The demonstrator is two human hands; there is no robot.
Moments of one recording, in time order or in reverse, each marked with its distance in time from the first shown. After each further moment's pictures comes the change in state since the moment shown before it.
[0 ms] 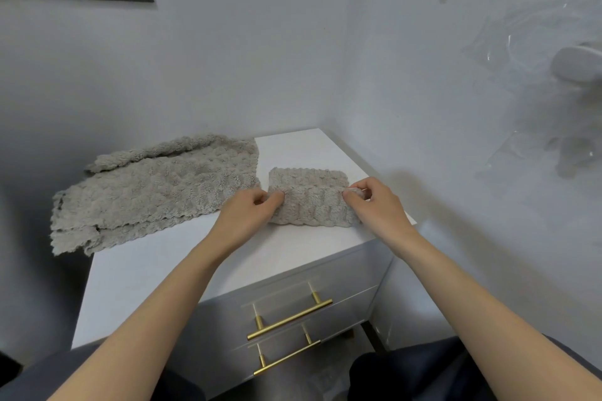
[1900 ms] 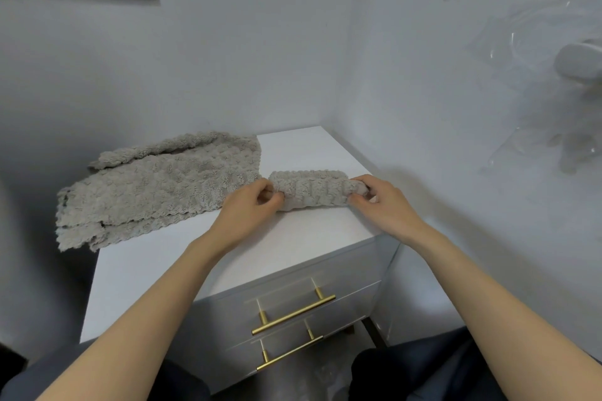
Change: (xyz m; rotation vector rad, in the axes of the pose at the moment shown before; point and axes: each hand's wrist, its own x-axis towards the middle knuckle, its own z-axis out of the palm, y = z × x) left_hand 0.012 -0.020 0.001 0.105 0.024 0.170; right_hand 0.004 0.005 -0.012 -0.144 -0.127 -0.206
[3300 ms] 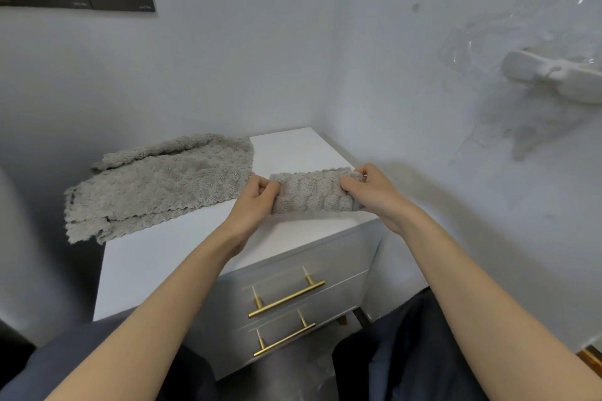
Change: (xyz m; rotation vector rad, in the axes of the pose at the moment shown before) left_hand -0.020 0.033 0.009 -0.540 0.005 -0.232; right_hand -0.013 -0.030 -0.014 0.386 0.001 0.320
